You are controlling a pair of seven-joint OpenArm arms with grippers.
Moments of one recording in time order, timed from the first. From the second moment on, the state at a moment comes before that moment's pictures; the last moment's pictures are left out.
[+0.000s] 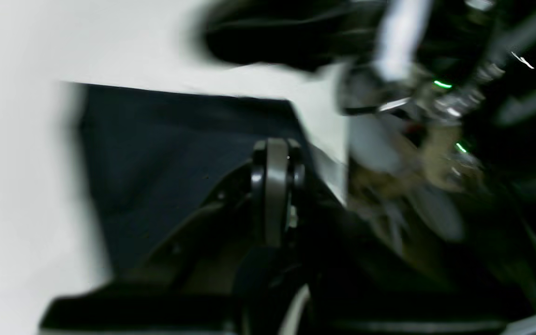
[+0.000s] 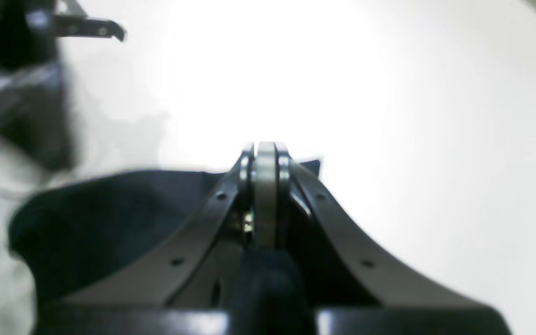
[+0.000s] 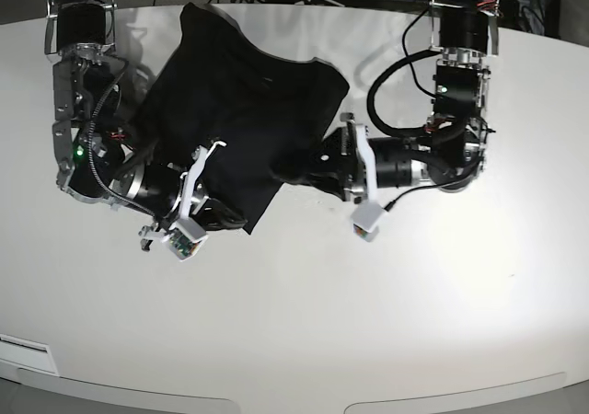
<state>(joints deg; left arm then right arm) -7.2 -10.3 6.2 93.9 -79.8 -41.4 76.5 6.9 17.8 -5.7 103.7 38.4 40.5 -54.6</state>
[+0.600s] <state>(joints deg) -6.0 -15.1 34.7 88.4 -47.2 -42.9 59.4 16.5 28.7 -24.7 78.4 36.2 40.3 -50.3</state>
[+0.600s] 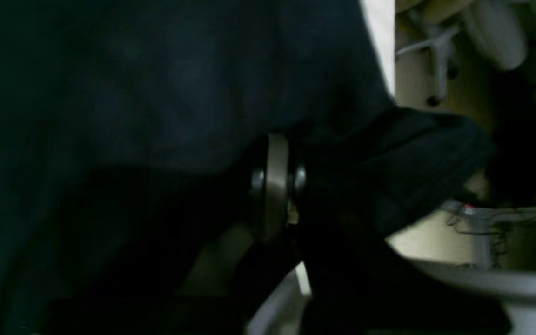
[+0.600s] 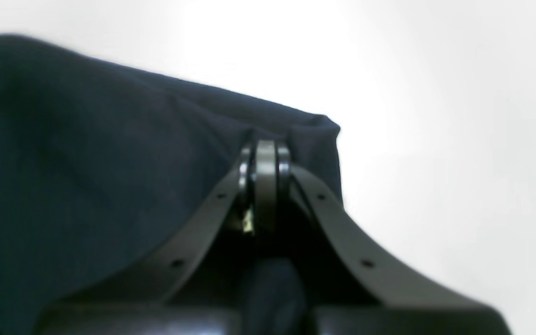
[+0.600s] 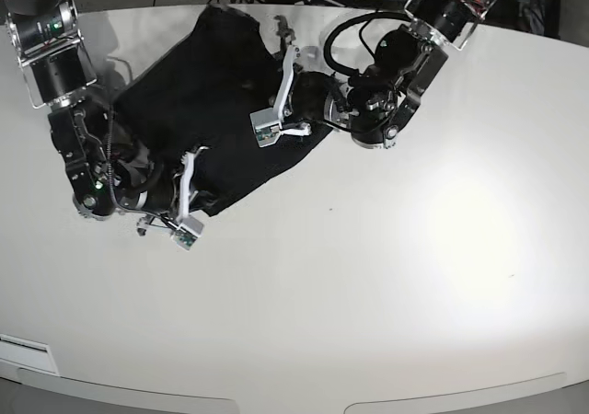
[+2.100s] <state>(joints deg) 0.6 -11.7 -0.9 90.0 -45.0 -29.4 59.1 -6.7 22.2 12.5 98.3 36.8 40.3 -54.5</state>
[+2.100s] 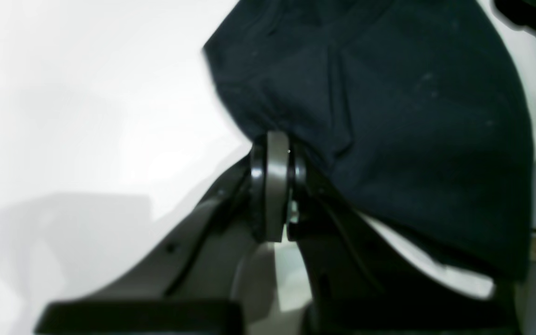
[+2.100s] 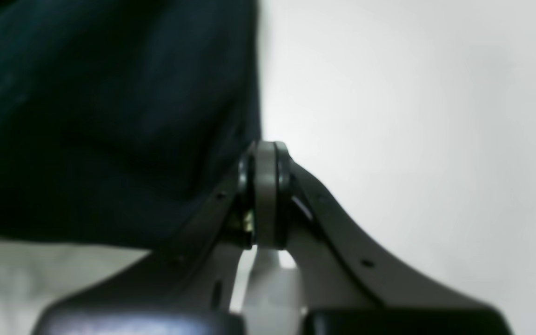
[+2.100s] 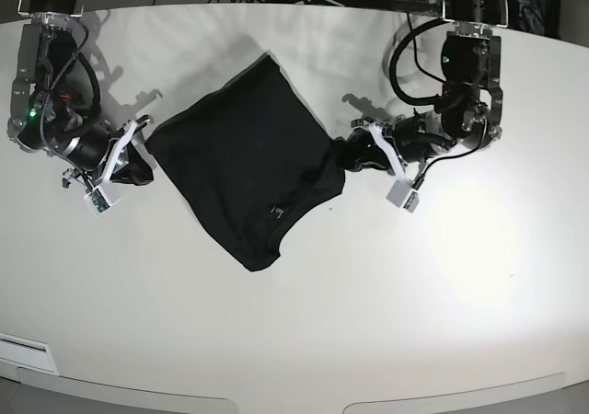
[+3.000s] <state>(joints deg) -27.9 -9.7 17.1 69.3 -28.4 -34.5 50.0 -23.3 16.6 13.0 109.7 42.2 40.1 -59.4</state>
